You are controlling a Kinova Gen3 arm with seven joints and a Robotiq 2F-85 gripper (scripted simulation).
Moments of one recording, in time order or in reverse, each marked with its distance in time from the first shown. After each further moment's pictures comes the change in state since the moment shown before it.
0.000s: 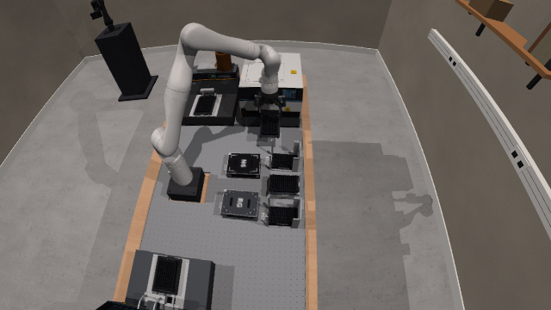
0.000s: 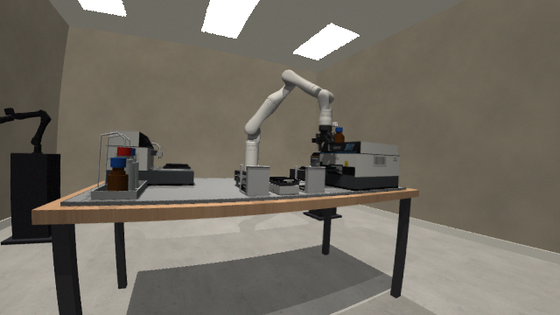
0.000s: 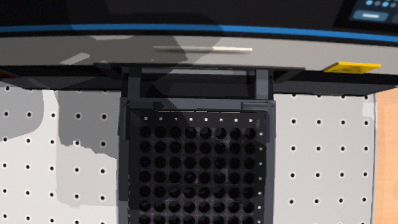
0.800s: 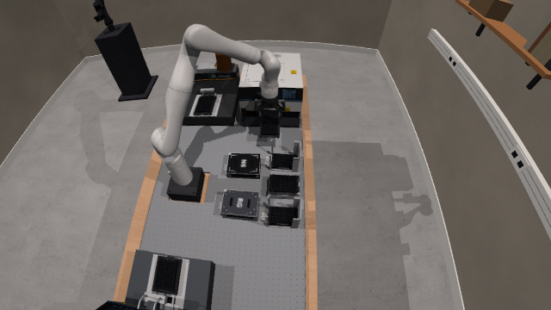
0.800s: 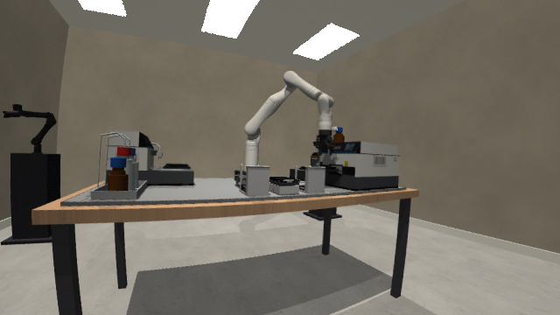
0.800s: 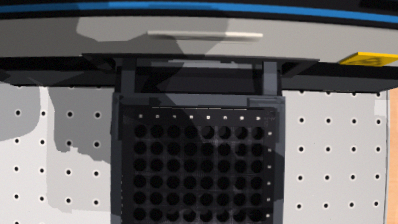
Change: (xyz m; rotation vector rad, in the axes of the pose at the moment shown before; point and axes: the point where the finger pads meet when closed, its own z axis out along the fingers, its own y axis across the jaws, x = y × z) arm 0.000 0.000 0.027 0.000 0.000 0.000
